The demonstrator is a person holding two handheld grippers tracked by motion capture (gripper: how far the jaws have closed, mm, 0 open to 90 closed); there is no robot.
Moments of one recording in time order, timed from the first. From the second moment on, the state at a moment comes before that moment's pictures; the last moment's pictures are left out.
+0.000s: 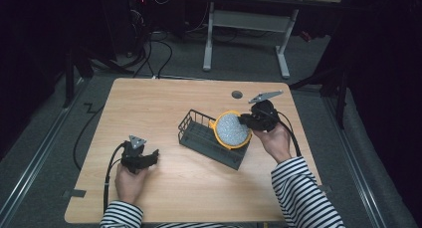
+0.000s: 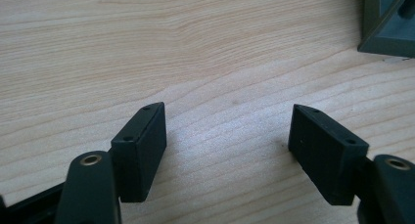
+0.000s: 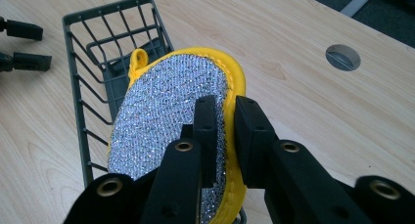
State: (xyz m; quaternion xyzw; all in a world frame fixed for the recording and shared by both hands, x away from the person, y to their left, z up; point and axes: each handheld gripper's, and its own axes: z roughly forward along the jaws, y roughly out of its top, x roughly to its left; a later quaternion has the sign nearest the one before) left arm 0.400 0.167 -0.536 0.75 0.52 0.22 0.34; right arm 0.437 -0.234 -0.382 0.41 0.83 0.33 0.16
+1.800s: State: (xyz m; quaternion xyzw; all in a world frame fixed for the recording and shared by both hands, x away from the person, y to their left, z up) left arm 0.400 0.167 -0.536 0.75 0.52 0.22 0.34; right arm 0.401 -0.310 -0.403 0.49 0.76 0.37 0.19
